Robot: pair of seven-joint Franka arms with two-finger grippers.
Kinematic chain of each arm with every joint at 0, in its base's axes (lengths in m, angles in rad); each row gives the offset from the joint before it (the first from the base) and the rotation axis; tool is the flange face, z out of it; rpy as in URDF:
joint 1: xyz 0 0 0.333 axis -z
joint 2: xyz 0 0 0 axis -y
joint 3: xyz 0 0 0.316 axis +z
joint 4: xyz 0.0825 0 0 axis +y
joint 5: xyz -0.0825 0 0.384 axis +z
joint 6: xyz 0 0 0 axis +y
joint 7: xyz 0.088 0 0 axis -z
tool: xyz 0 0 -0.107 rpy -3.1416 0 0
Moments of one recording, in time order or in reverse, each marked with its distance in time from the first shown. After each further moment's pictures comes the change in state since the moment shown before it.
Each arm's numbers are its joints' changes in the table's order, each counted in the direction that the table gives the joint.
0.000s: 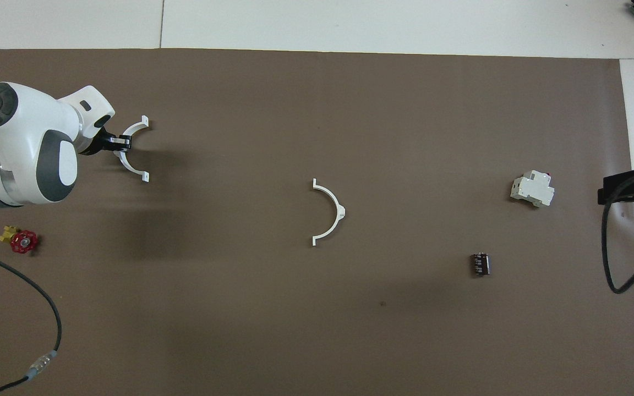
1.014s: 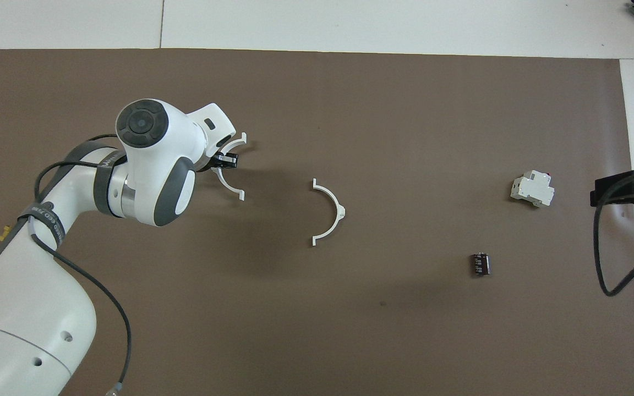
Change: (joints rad) left arm 0.367 0.052 -0.002 0.047 0.031 0.038 -0.312; right arm -0.045 0.001 -0.033 0.004 0.000 0.004 -0.001
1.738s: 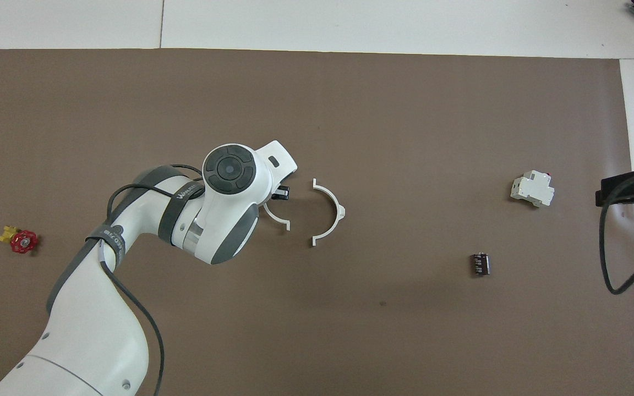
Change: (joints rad) left arm 0.177 0.032 0.002 0.076 0.058 -0.023 -0.238; right arm -0.010 0.000 -0.027 0.001 0.001 0.000 0.000
